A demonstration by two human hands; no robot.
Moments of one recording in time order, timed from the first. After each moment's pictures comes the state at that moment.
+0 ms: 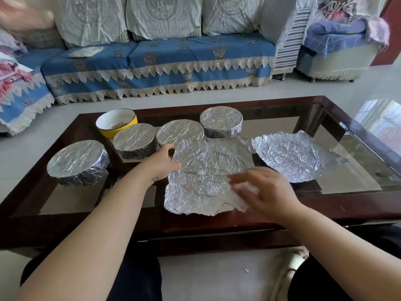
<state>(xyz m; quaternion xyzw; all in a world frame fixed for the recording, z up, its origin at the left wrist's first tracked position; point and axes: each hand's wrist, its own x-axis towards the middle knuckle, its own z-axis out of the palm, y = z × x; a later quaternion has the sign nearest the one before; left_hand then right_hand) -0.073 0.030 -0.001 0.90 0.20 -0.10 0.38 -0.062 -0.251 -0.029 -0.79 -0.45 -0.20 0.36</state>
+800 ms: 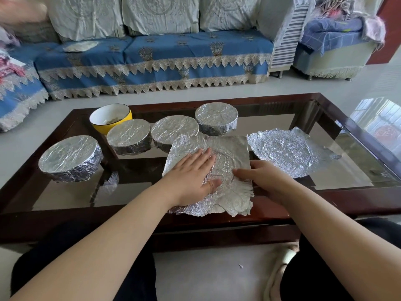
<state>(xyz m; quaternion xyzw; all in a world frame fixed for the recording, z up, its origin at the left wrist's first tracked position) -0.092 -0.039 -0.022 0.99 -0.11 -0.11 0.02 -0.033 -0.246 -0.023 -0.75 -0.02 0.27 0.60</state>
